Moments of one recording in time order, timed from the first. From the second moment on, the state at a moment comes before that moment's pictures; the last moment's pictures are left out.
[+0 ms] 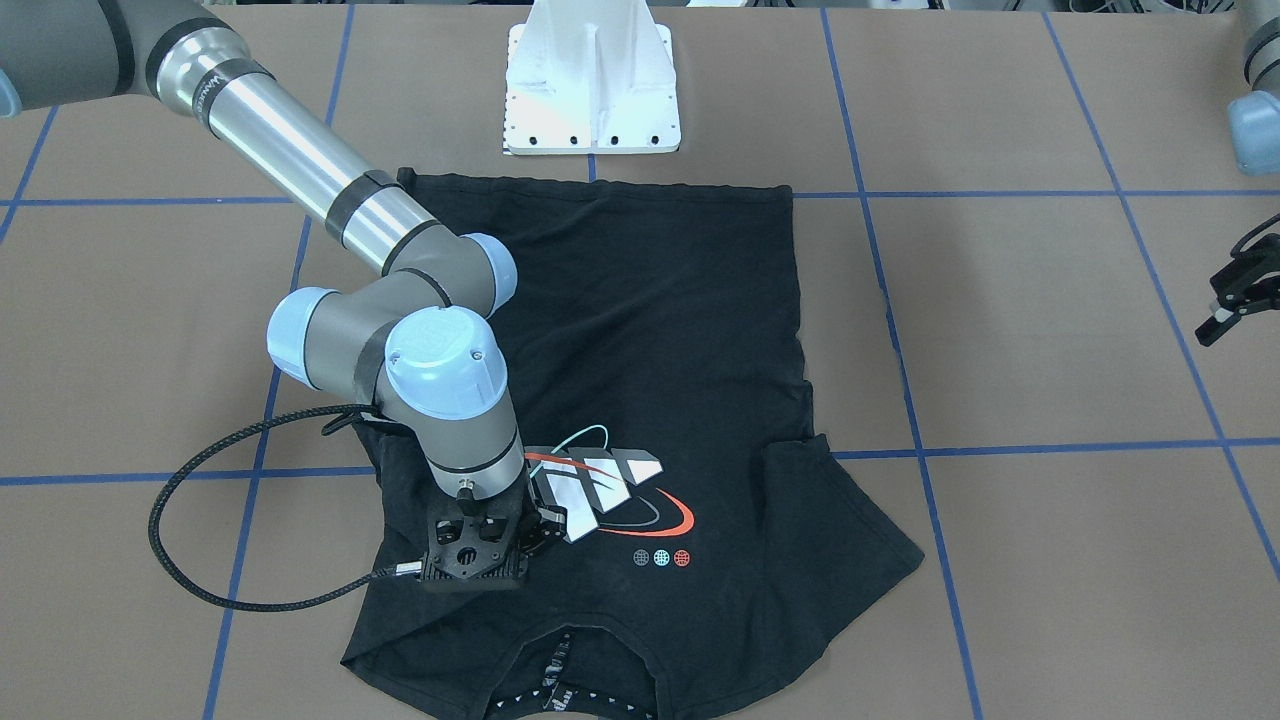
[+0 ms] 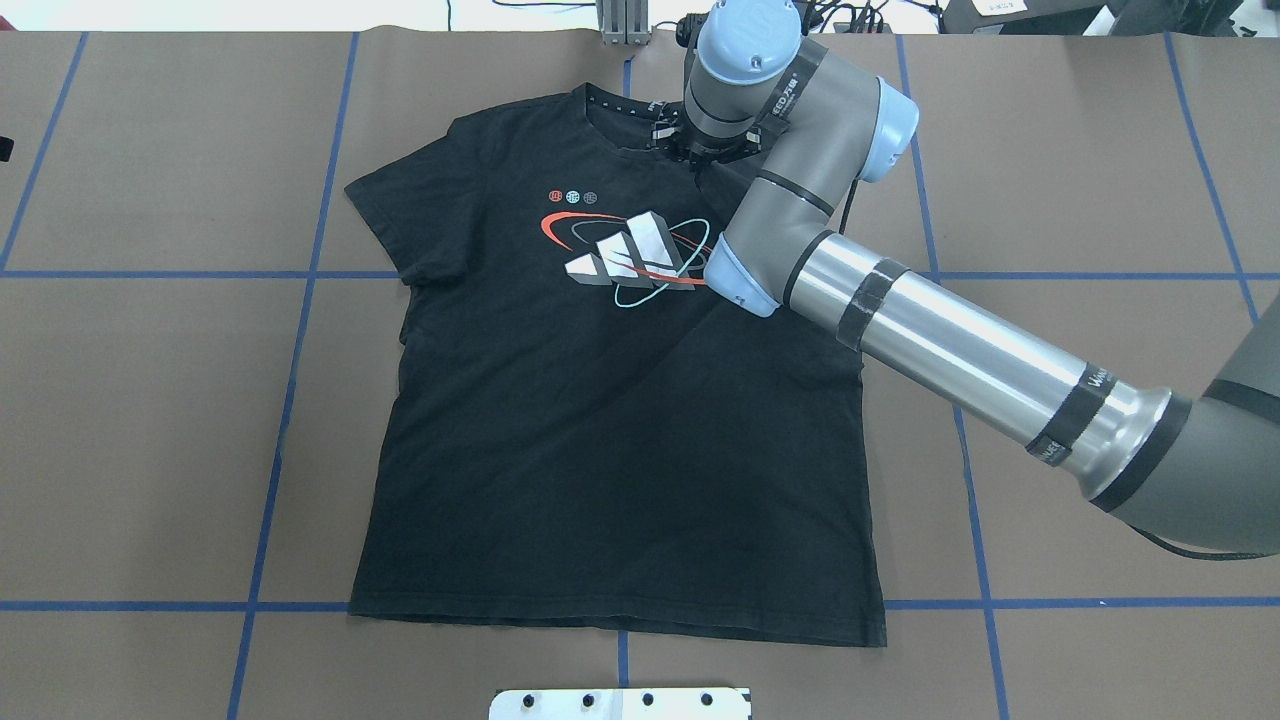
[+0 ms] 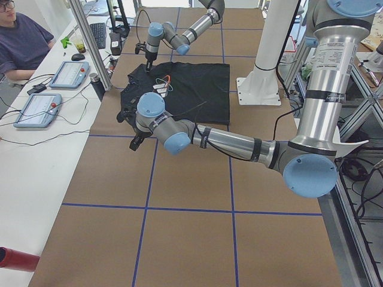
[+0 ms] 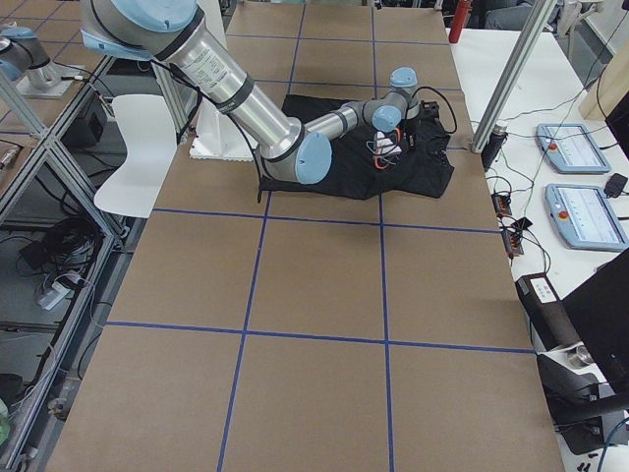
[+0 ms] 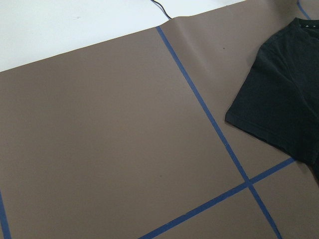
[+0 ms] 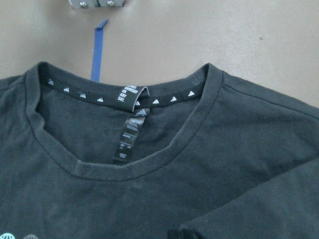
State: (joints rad) left arm -1.38 -1.71 -1.64 -2.19 -2.41 -0.30; right arm 0.77 -0.56 0.92 -1.11 1.83 1.08
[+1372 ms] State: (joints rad) left arm -1.23 -1.95 -1.45 -2.20 -2.21 -0.61; right arm 0.87 -0.64 1.20 -1.44 1.94 0.81
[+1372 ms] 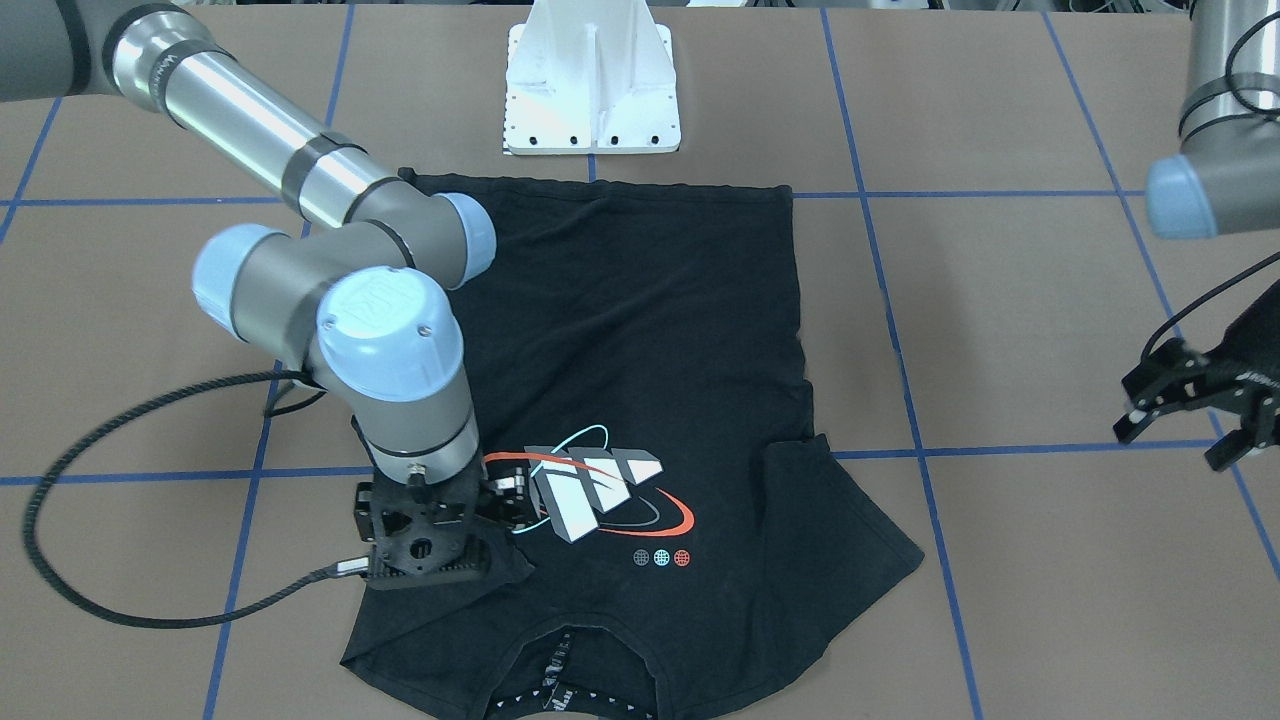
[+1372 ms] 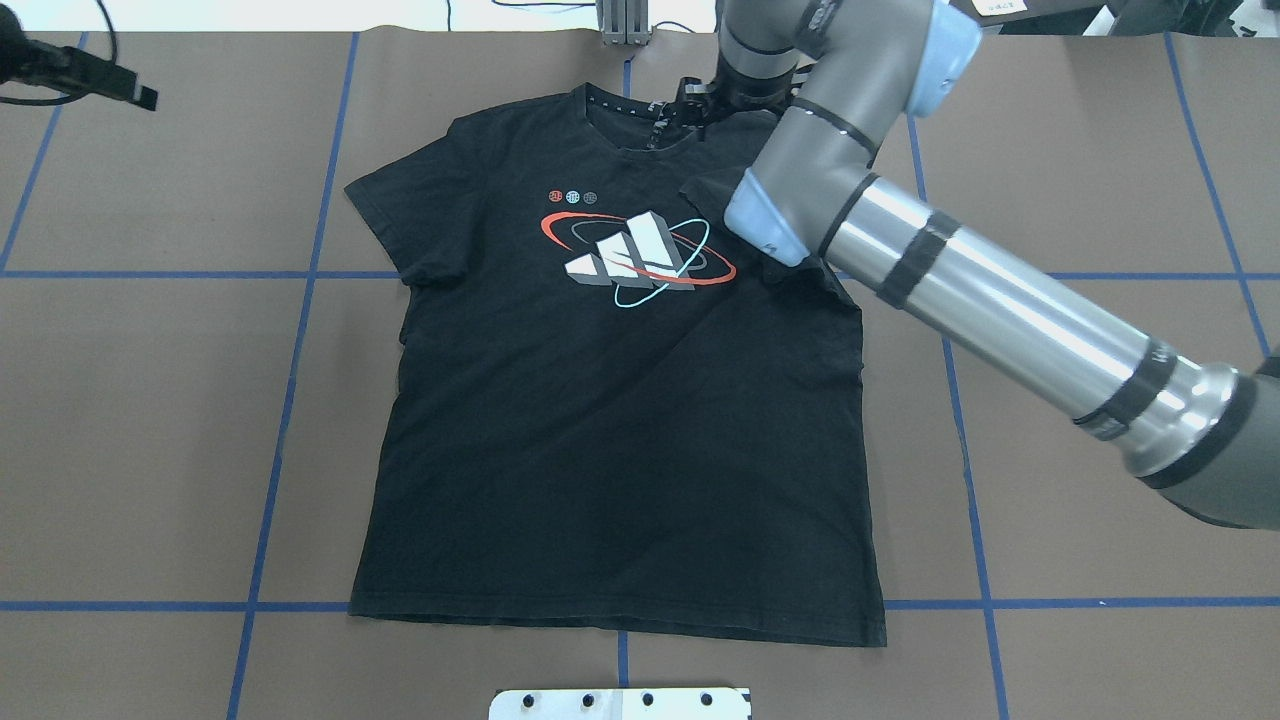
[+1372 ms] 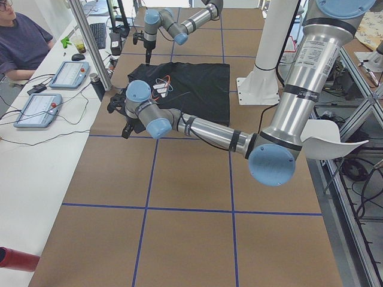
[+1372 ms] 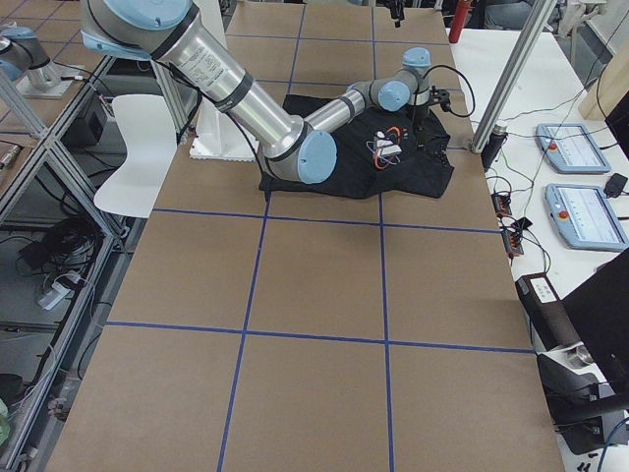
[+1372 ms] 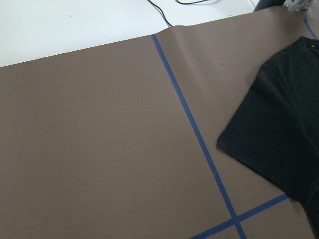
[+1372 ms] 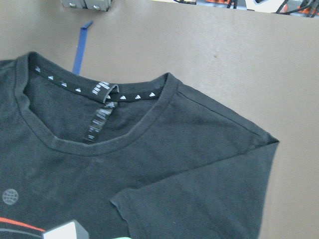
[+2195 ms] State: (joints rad) left arm -0.94 -2.10 -1.14 -2.48 -1.82 -0.97; right arm 1.00 -0.98 1.50 -1.48 2.07 0.56
